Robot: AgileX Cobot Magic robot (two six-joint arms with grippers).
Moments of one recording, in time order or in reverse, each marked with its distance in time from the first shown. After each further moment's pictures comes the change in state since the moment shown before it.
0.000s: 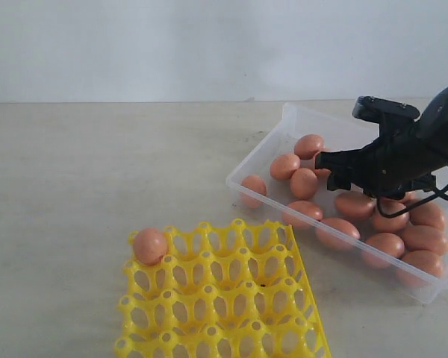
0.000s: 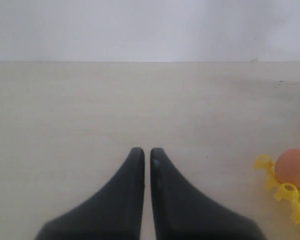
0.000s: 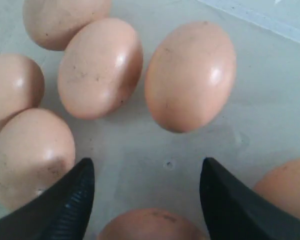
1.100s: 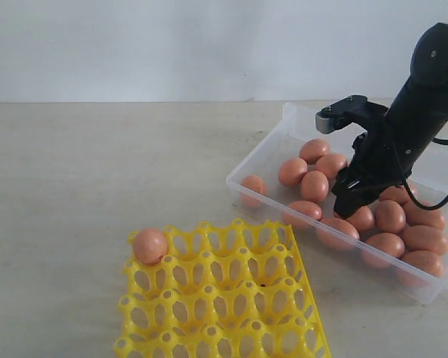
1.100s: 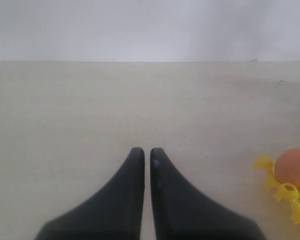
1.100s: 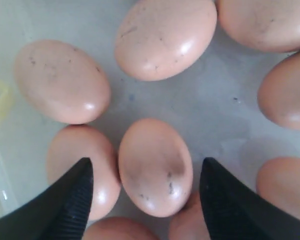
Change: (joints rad) left arm 0.000 0.000 0.000 0.000 0.000 0.000; right arm -0.002 0.004 -0.258 -0.367 0.663 -0.364
